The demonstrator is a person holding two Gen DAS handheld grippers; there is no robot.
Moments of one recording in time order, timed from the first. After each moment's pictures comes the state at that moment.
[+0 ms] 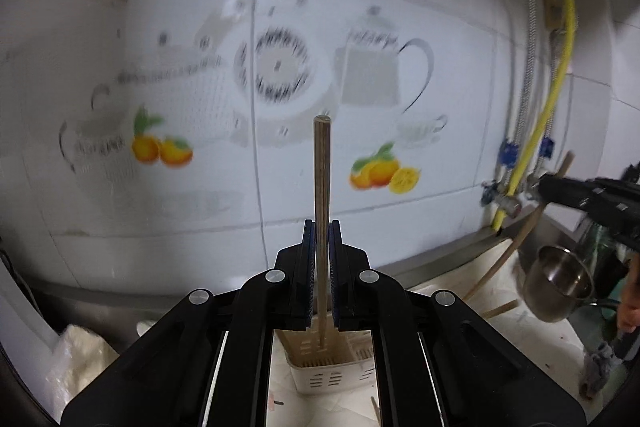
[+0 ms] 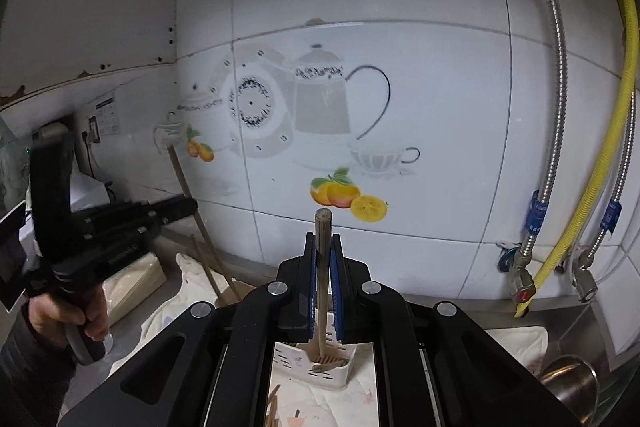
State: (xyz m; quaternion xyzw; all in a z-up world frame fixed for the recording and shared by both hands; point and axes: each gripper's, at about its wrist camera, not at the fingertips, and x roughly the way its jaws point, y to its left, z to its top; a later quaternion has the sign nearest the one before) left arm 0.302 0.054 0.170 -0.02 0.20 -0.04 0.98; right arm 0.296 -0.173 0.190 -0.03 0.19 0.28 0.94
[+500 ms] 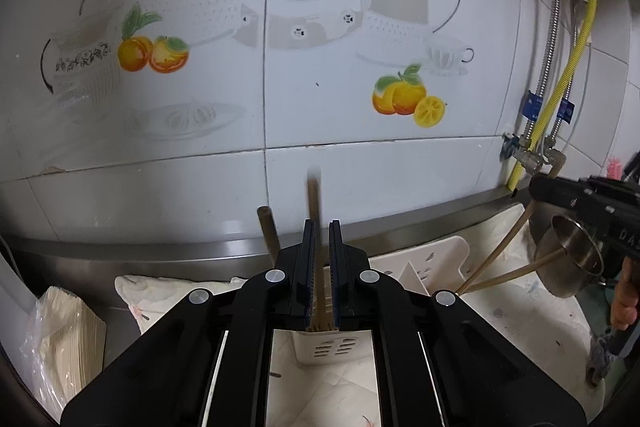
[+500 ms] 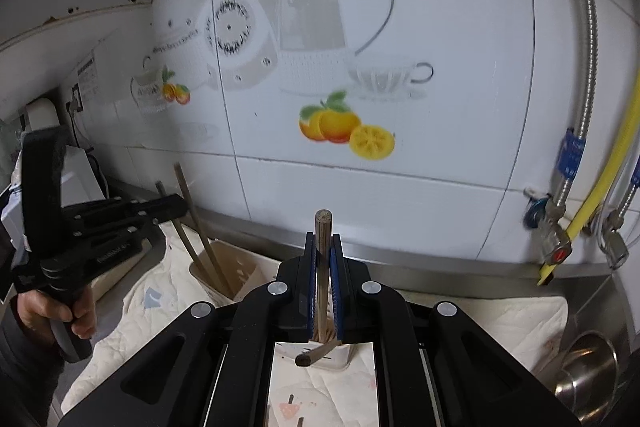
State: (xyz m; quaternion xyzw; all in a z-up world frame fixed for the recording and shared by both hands) left arm 0.319 0.065 0.115 -0.03 0.27 -0.04 0.96; right arm 0.330 -0.156 0.133 -0.05 0.25 0.27 0.93
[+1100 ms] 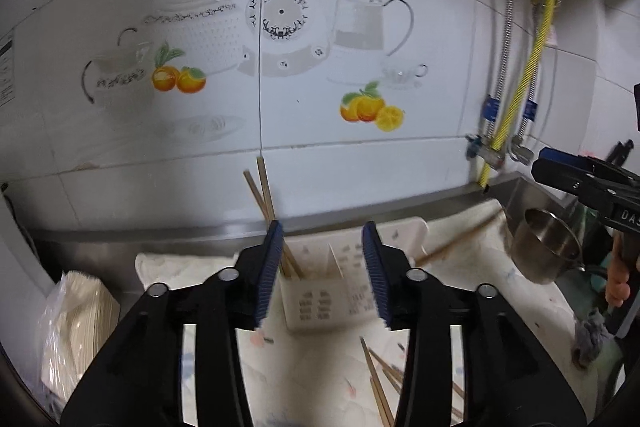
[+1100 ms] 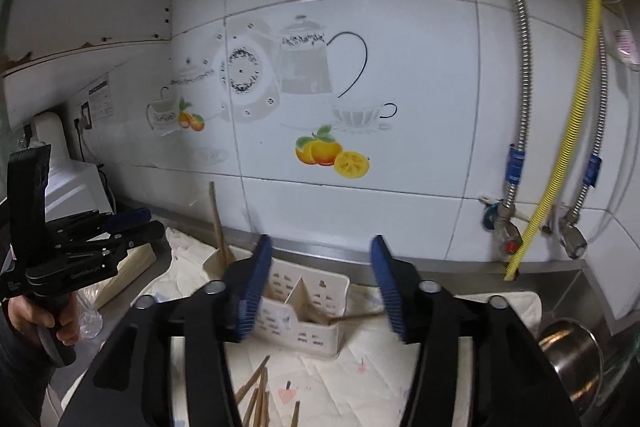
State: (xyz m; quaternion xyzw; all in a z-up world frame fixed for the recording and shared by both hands) left arm 0.233 0.050 0.133 -0.02 0.24 -0.04 0.97; right arm 0.258 -0.196 0.156 -0.04 0.20 0.26 0.95
